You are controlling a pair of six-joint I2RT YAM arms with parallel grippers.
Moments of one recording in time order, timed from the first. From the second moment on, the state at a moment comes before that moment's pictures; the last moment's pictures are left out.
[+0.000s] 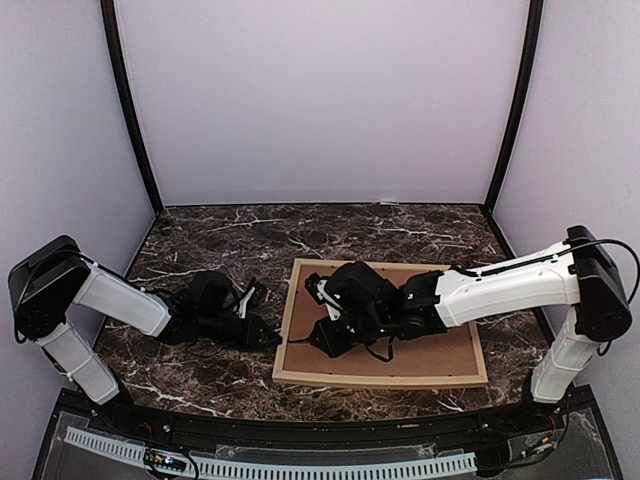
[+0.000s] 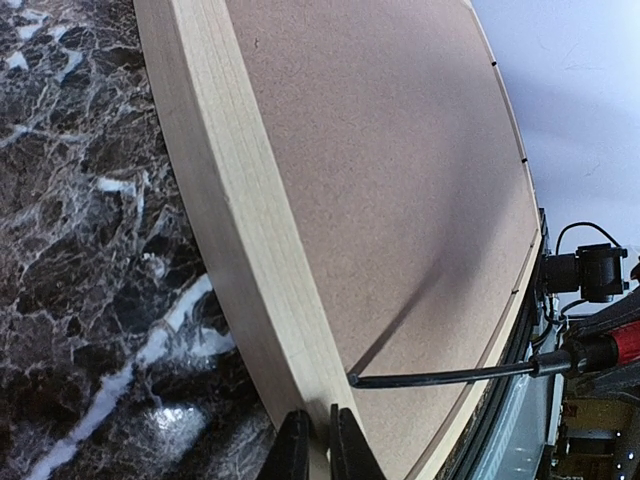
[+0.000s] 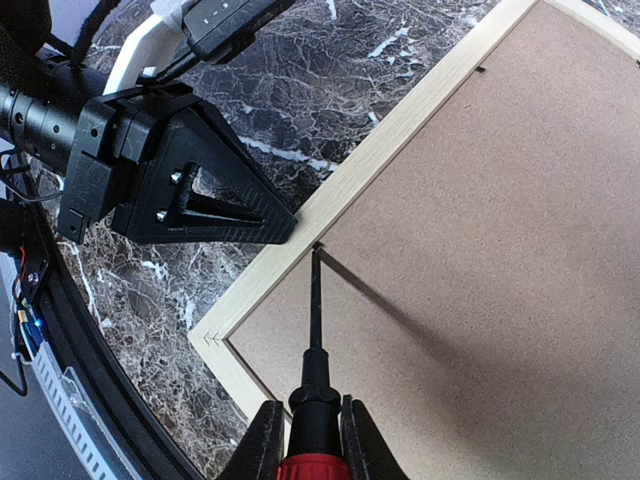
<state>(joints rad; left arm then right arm) -0.72 1.59 0.51 0.34 0.49 -0.67 1.20 1.69 1.09 -0.22 0.04 0.54</state>
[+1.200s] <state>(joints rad) -0.72 1.60 0.50 0.37 0.47 -0.67 1.20 1.75 1.25 -0.39 0.04 0.47</state>
